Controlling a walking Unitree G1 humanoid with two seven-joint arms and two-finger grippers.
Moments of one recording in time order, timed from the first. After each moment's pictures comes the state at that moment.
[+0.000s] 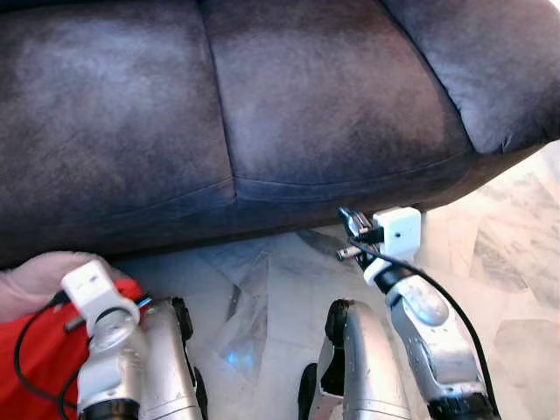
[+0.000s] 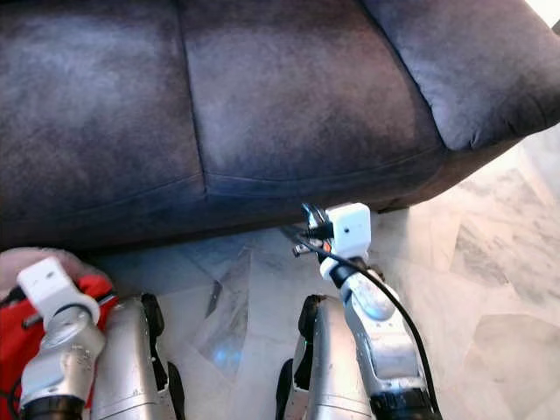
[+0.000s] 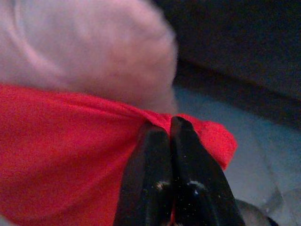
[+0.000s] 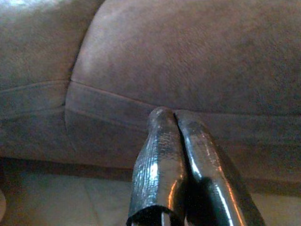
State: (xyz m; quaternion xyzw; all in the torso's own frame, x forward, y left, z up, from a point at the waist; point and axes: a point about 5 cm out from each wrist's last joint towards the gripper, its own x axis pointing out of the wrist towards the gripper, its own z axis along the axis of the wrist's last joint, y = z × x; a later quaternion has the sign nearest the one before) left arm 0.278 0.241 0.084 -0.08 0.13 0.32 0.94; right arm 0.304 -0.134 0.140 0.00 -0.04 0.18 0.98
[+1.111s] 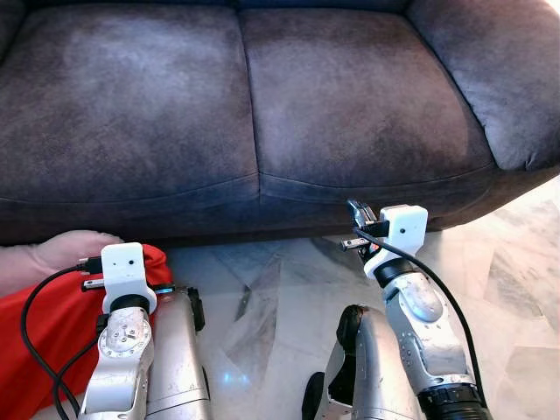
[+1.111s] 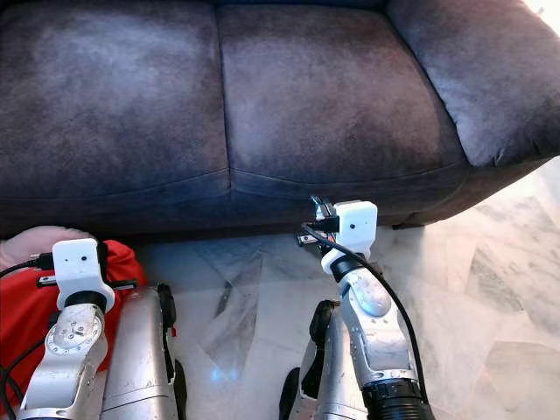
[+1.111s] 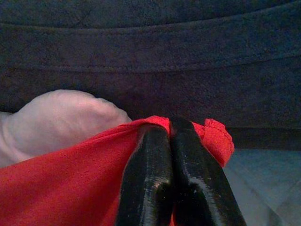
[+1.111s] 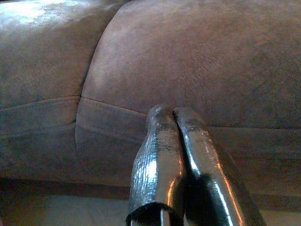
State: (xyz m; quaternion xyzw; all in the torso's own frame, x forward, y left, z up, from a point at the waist) left arm 0.276 0.210 0.112 0.07 0.01 0.15 0.99; right arm 0.312 -0.137 0.135 0.03 -0.06 0.13 0.99
